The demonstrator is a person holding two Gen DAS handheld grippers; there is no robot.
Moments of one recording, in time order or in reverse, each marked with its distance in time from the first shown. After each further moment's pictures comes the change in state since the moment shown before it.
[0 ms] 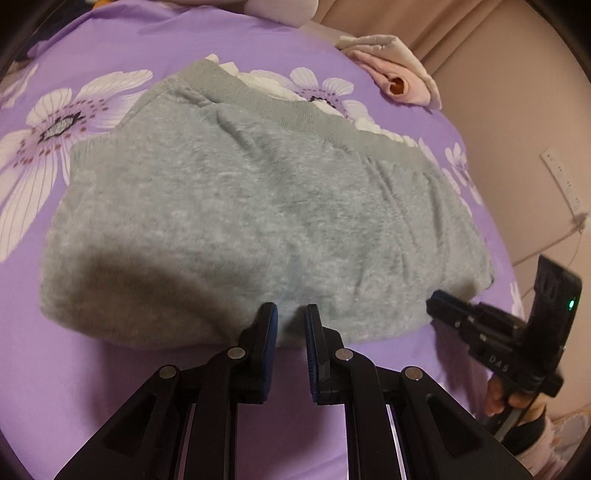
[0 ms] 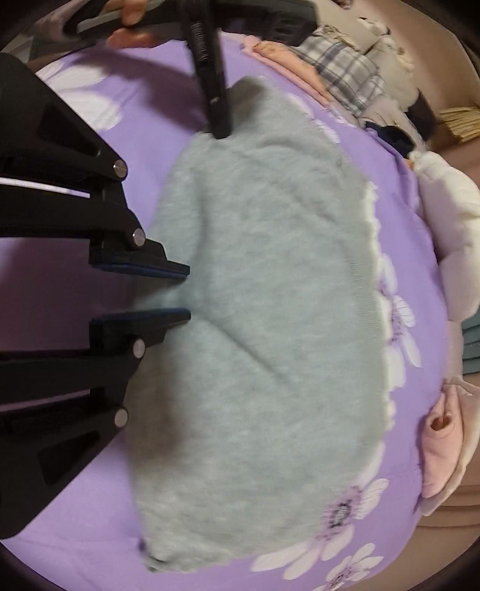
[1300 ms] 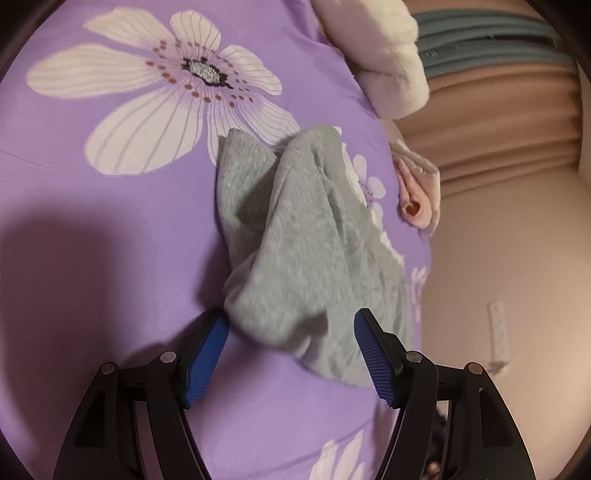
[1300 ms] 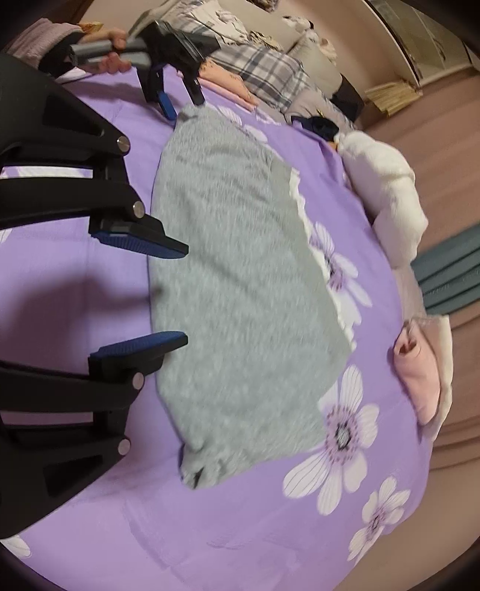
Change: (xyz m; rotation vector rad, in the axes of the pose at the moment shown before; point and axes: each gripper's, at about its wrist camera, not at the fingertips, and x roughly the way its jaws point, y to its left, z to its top) left arm -0.053 0.098 -0.009 -0.537 -0.163 -0.292; right arm -0.067 -0.034 -0.008 0.209 -0.171 0.033
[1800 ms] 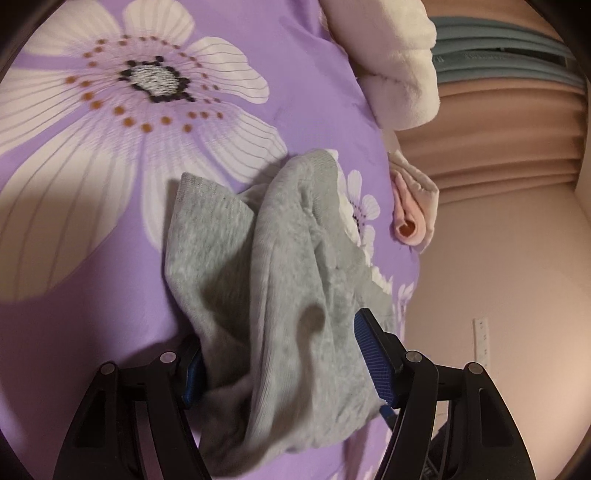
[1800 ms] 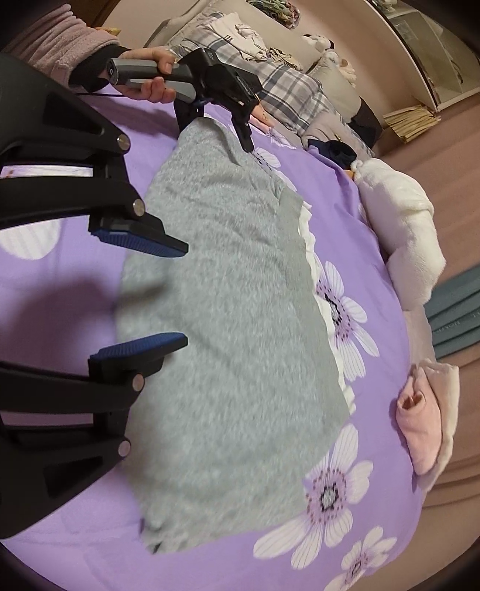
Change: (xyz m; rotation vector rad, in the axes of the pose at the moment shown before) left arm 0.035 -0.018 0.047 -0.047 0.024 -0.004; right arm 0.044 0.037 0.021 -0.066 0.052 0.075
